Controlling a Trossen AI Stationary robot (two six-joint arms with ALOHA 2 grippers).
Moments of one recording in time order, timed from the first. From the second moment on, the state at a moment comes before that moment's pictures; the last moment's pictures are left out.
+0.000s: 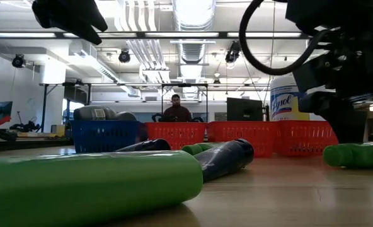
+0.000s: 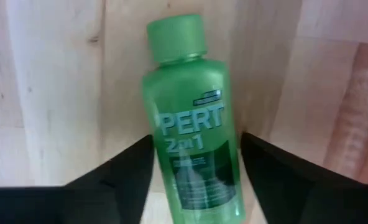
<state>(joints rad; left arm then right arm) -0.56 1.27 1.07 -0.84 -0.72 -0.98 0.46 1.71 0.92 -0.70 -0.06 0.39</state>
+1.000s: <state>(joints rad) -0.55 1.26 1.06 -0.91 -0.79 -0.90 -0.01 1.51 0.99 -0.46 0.03 1.23</state>
